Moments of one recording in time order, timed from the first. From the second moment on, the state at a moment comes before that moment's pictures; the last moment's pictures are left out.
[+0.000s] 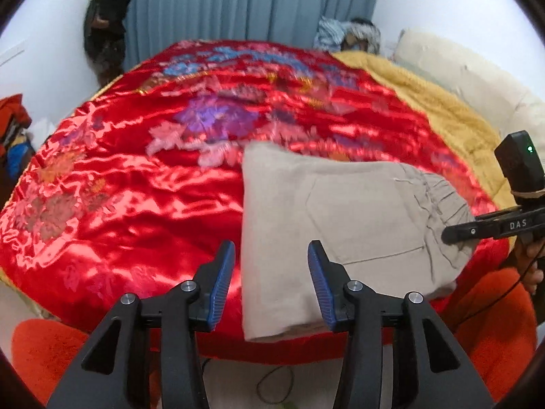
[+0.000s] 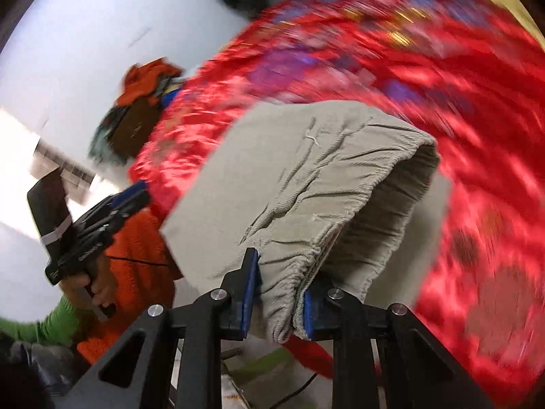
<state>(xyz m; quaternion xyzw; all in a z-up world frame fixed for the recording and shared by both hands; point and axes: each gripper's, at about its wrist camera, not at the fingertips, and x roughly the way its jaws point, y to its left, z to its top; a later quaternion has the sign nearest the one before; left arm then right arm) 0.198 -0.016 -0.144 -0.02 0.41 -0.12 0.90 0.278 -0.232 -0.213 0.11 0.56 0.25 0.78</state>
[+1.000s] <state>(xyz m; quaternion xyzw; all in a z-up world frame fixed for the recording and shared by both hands) 0.212 -0.052 -0.205 0.08 0.46 -0.11 0.88 0.256 -0.223 -0.191 -0.05 0.46 0.16 0.87</state>
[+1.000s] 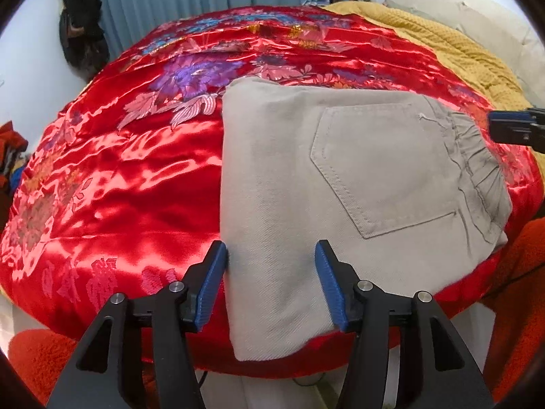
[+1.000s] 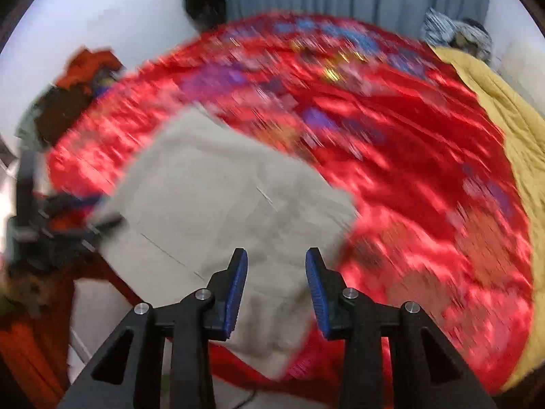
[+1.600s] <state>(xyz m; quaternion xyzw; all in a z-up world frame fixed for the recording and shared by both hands) 0.214 -0.047 -0.211 0.06 0.47 -0.12 0.87 0.271 -0.229 -0.271 -0.06 0.49 0.11 0.86</state>
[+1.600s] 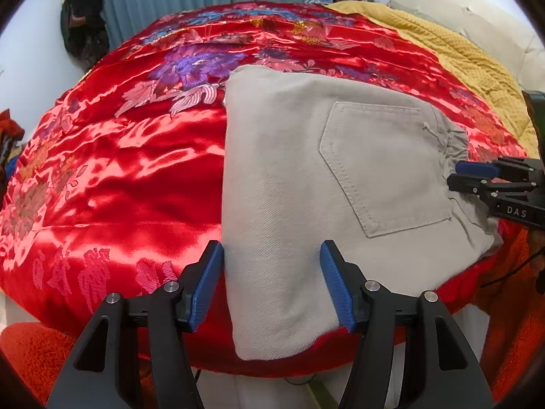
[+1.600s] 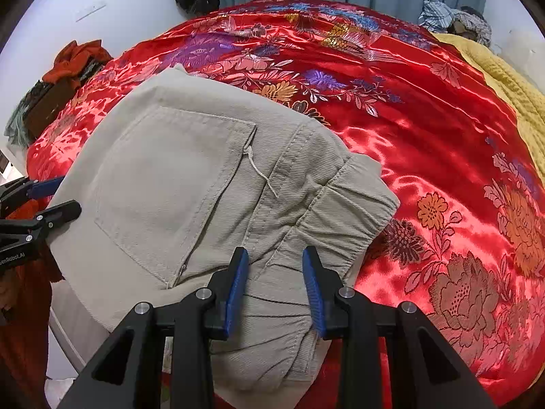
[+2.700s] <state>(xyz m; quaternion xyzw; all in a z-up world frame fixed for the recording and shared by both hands) 0.211 -0.030 -0.186 0.05 0.49 -0.12 0.86 0.212 -0.234 -0.239 0.00 0.50 0.18 0.85</state>
